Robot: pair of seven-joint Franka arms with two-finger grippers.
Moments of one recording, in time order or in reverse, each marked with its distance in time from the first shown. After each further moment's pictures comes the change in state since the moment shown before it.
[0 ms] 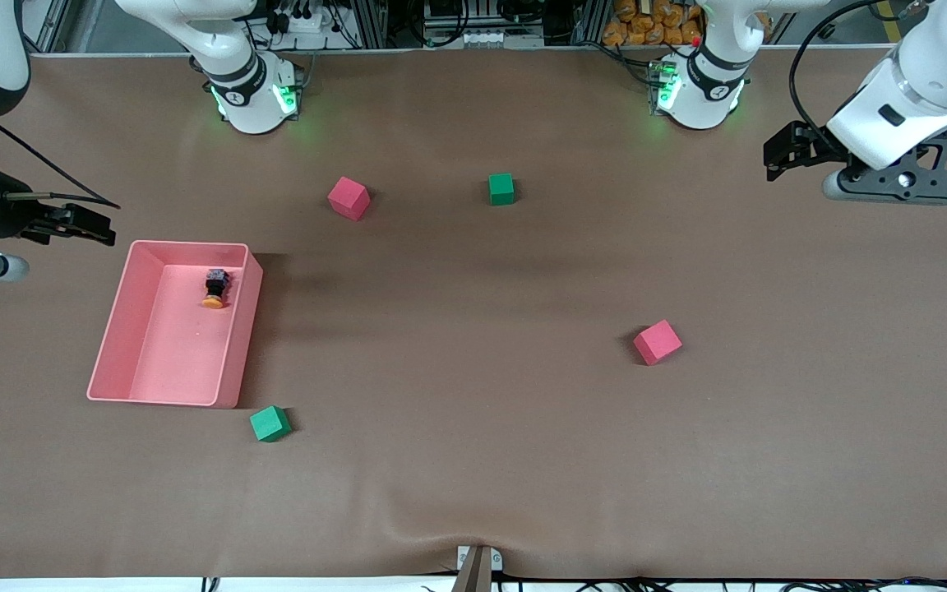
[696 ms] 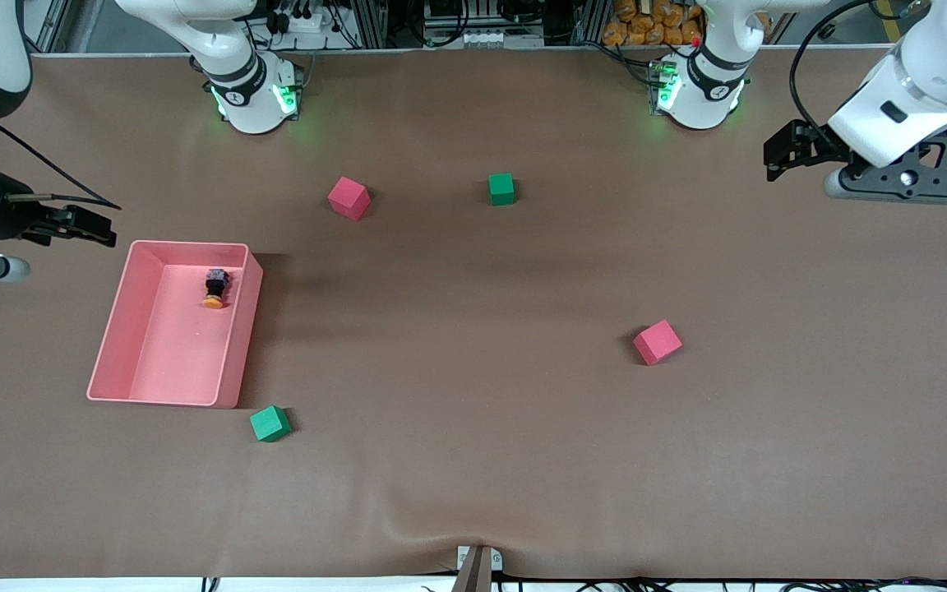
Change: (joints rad) left arm 0.003 0.002 -0.002 0.033 0.000 -0.002 0.000; right arm 0.000 0.003 0.000 -0.025 0.000 0.043 0.000
